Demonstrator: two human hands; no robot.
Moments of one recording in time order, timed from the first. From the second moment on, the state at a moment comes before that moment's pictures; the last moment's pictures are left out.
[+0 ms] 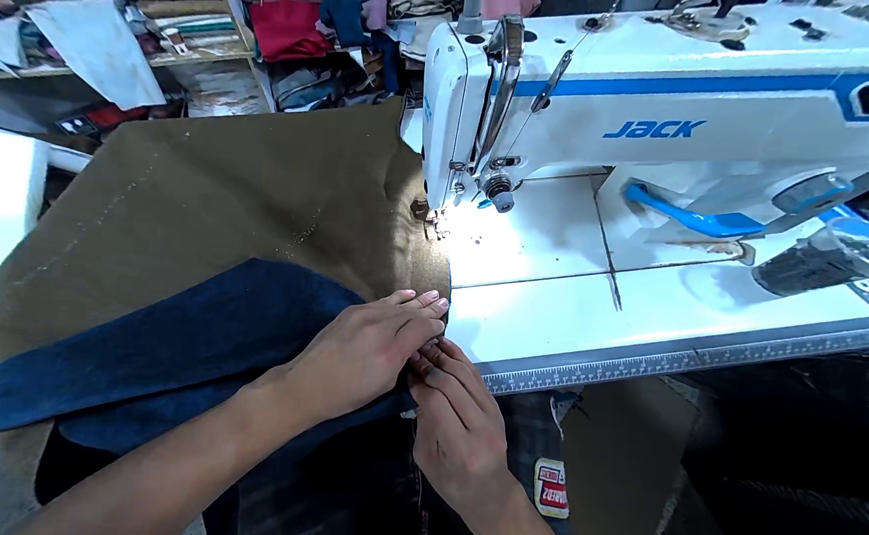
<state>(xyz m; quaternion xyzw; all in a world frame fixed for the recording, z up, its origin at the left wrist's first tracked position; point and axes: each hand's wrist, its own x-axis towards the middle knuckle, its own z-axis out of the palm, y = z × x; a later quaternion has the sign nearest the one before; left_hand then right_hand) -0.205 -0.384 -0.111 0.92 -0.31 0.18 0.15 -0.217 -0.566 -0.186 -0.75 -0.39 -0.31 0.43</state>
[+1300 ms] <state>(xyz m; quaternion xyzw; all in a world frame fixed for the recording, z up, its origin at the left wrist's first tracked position) -0.183 -0.395 -0.111 0.94 -0.20 0.20 0.18 -0.179 -0.578 -0.146 -0.81 -0.39 -0.20 0.39</state>
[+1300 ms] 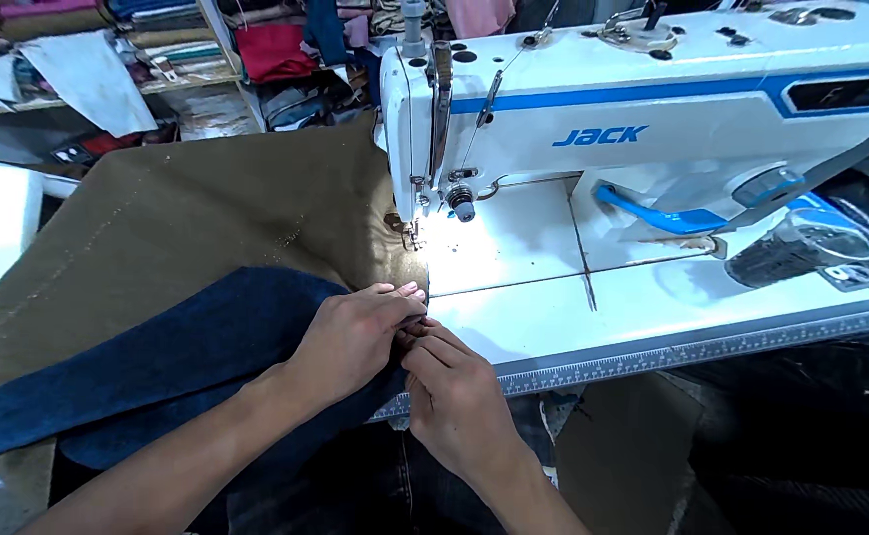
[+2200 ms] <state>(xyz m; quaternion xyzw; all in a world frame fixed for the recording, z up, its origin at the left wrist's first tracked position) -0.152 -0.402 -0.085 0.99 -0.07 0.08 0.09 -0.151 -0.568 -0.138 -0.85 -0.34 -0.17 0.35</state>
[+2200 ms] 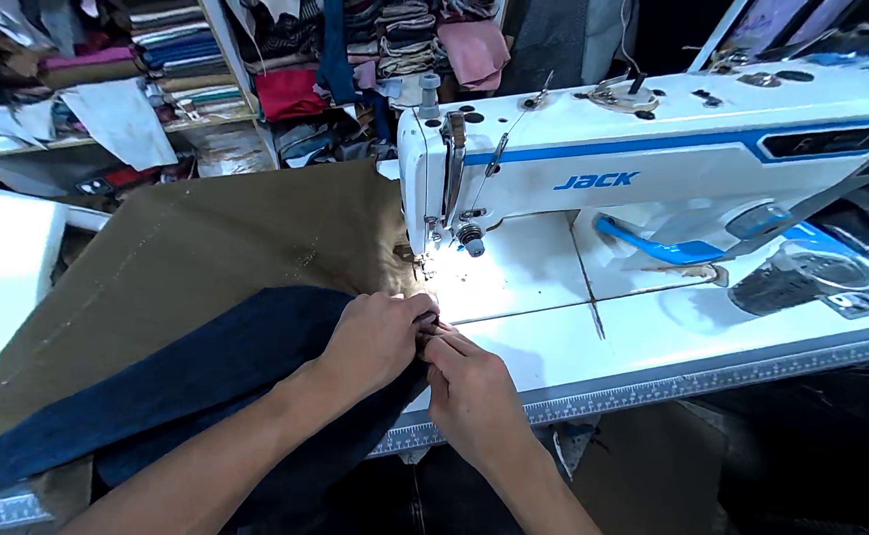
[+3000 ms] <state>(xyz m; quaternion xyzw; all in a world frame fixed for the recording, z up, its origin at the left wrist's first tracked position) -0.260 -0.273 -0.044 0.98 -0.14 0.06 0.09 -0.193 -0.554 -0.166 -0.77 -0.50 -0.24 0.32</state>
